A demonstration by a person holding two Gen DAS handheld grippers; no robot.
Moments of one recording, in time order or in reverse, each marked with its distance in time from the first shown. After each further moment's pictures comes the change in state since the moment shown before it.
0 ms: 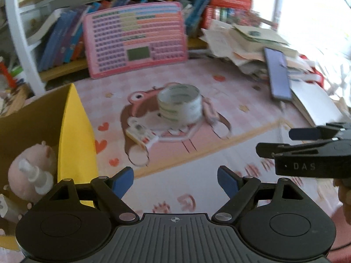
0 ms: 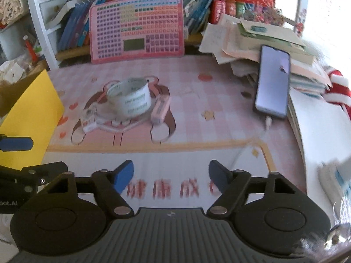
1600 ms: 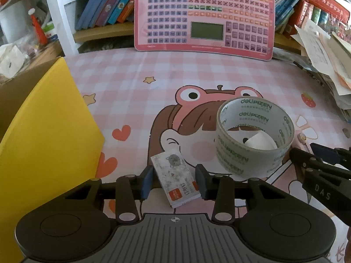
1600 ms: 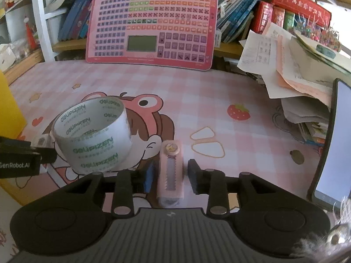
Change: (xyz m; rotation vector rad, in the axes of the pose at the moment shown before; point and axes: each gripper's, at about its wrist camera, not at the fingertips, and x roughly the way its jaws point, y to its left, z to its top) left arm 0.131 0.027 0.049 -0.281 0.094 0.253; right arm 0.148 -0.015 0.067 -0.170 -0.034 0.081
